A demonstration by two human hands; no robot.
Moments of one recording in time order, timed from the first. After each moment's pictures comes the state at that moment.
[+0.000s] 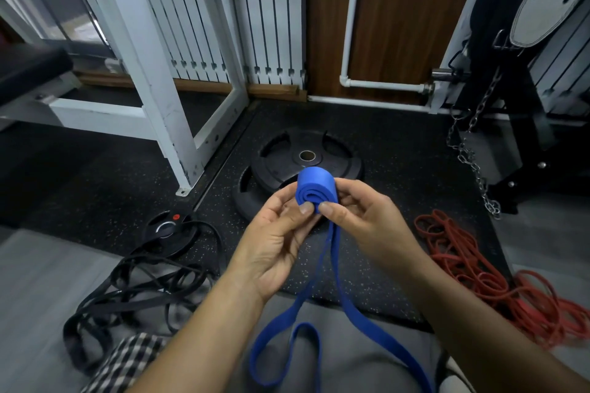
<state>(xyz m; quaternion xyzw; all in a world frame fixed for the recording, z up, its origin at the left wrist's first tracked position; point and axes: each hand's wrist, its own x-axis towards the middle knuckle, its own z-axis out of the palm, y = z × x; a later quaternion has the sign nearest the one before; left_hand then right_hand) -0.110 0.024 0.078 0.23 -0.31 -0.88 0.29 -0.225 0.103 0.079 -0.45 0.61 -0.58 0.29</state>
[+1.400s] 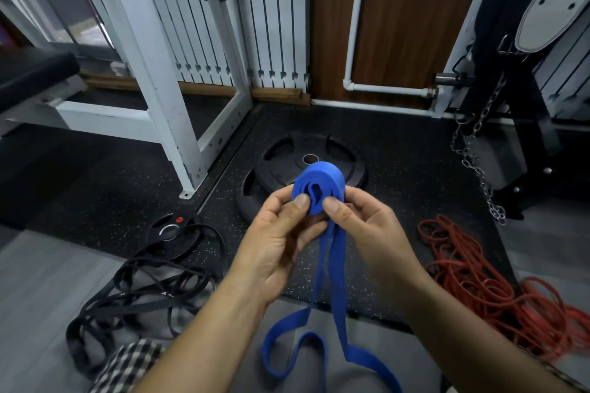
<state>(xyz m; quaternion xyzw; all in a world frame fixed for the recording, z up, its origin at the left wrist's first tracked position) -0.109 0.024 0.083 0.24 -0.36 -0.84 0.32 -0.211 0.100 0.078 -0.34 0.54 -0.67 0.37</state>
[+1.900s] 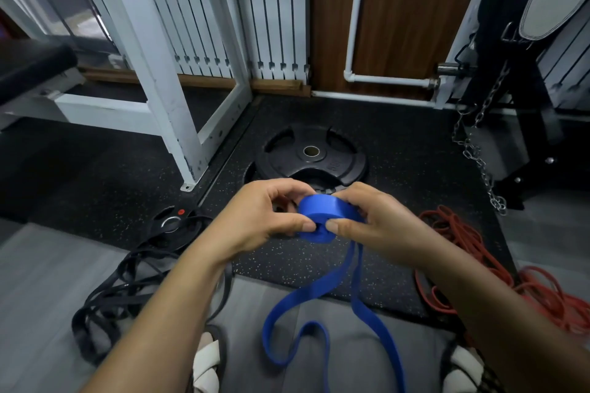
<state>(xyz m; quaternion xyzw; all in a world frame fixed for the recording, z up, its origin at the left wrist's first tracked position) -0.090 -0.012 0.096 0.25 -0.79 -0.55 0.14 -0.238 0.105 0.084 -0.58 0.72 -0.31 0.22</state>
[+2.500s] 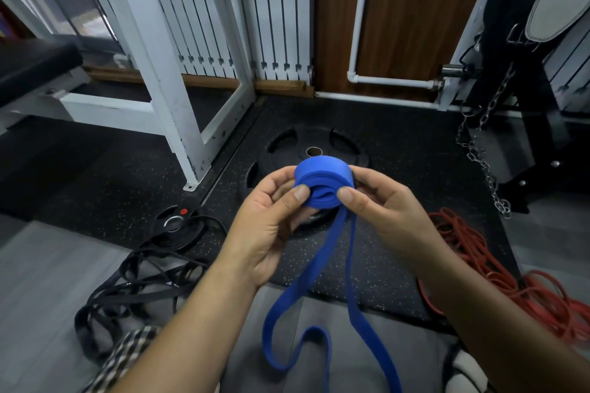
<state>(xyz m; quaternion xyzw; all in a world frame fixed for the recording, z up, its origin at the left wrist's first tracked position) -0.100 0.014 0.086 0.23 -0.42 -0.81 0.33 -0.229 0.103 0.086 -0.42 0.54 -0.64 0.35</state>
